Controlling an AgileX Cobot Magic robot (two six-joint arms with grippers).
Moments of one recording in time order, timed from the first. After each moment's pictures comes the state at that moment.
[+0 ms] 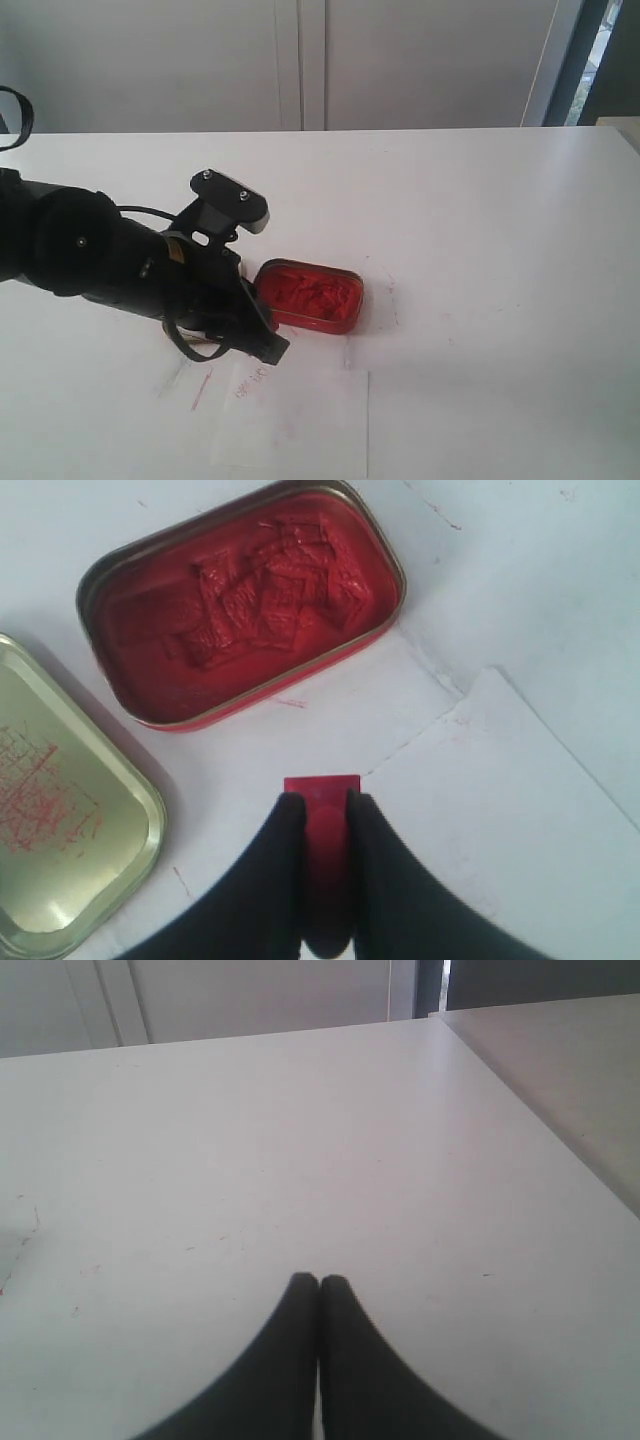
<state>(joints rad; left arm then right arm) -0.75 1.55 -0.85 -0.30 0.29 0.31 -0.10 0.00 0.00 0.05 0.36 0.04</state>
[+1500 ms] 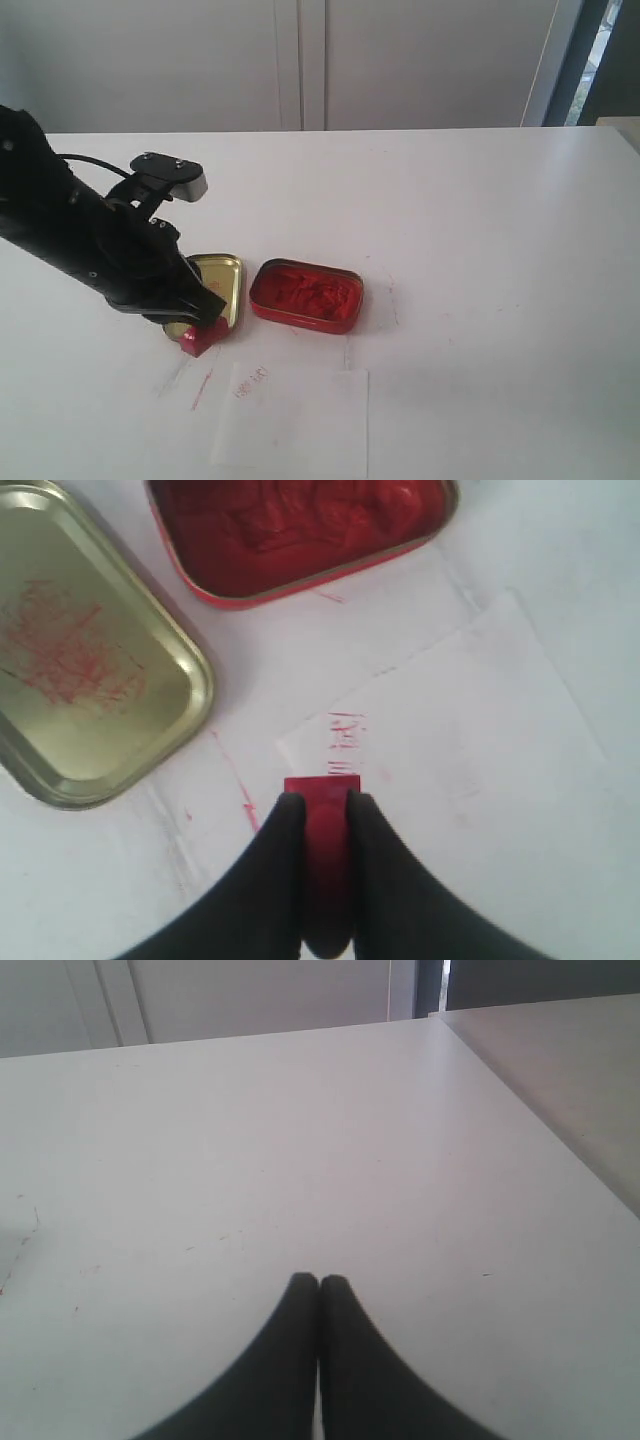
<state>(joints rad) -0.51 1.51 -0.92 -0.52 0.66 0.51 -0.10 0.00 0.00 0.05 0.36 0.04</state>
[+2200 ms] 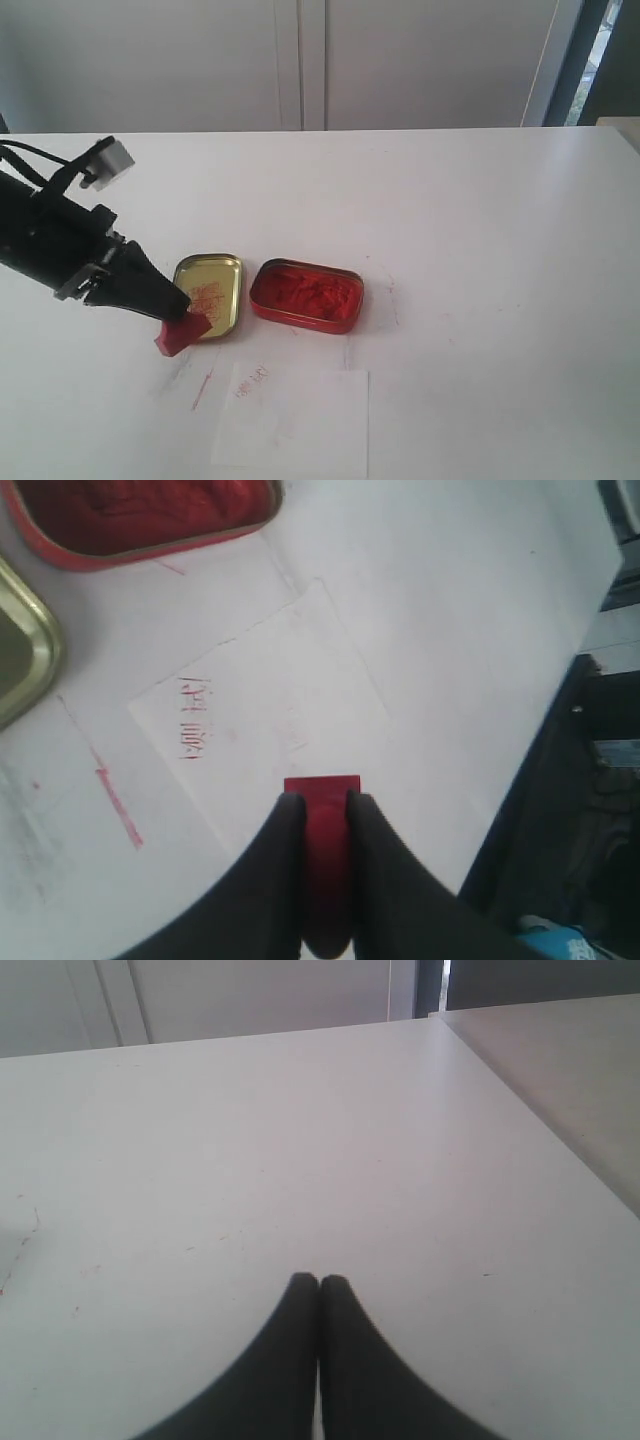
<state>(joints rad) -0.17 1.58 -0.92 -0.99 1.14 1.01 -0.10 0.00 0.00 0.05 0.36 0.04</state>
